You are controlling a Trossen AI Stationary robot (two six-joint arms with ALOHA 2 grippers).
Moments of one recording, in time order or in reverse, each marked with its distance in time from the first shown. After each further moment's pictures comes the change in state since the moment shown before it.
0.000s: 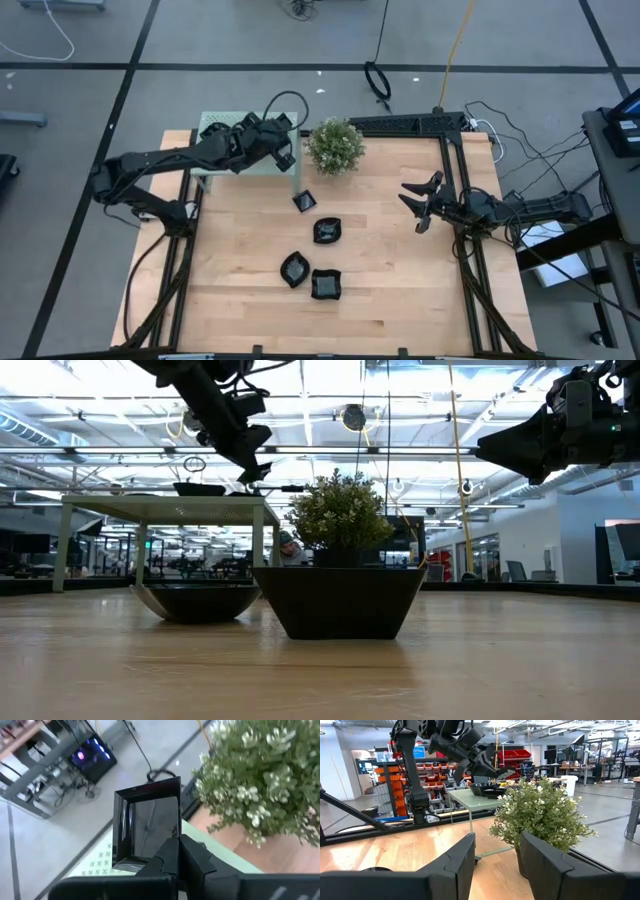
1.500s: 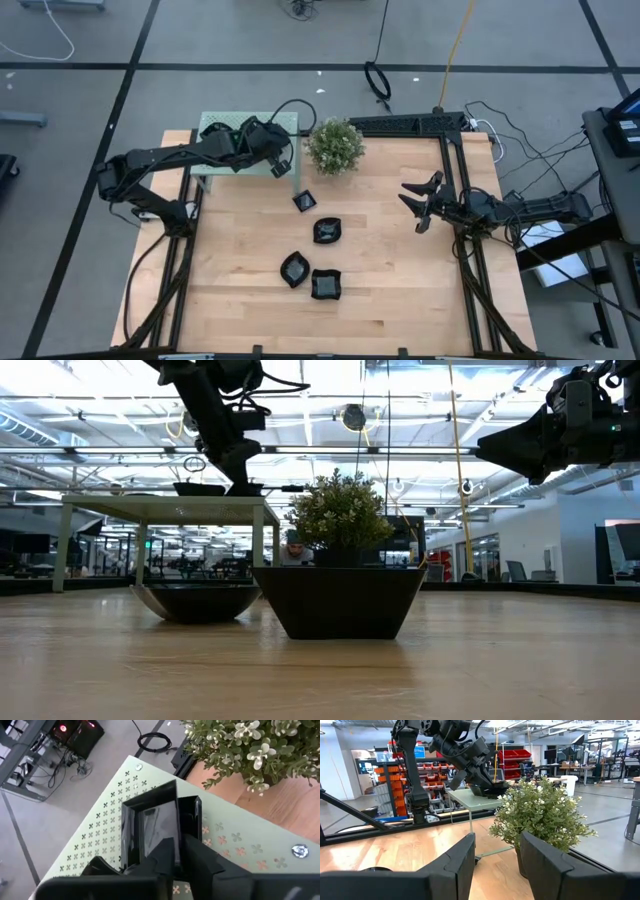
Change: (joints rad) left arm 0.010 0.056 0.067 -0.239 0.039 0.000; right arm 0.000 0.000 0.000 0.000 0.000 0.000
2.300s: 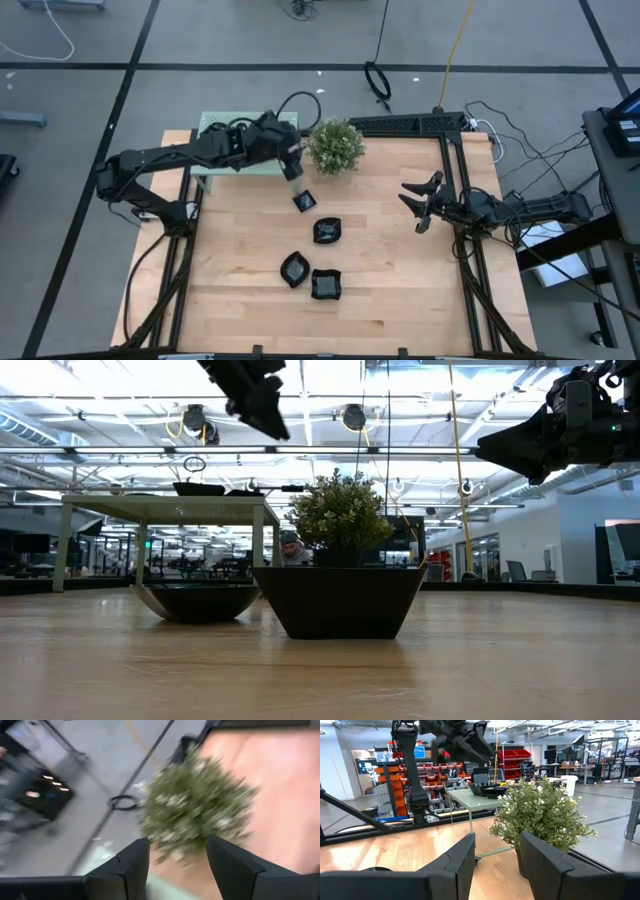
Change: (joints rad) left arm -0.109 -0.008 0.166 0.094 0.130 0.107; right arm 0.000 0.000 0.000 0.000 0.000 0.000
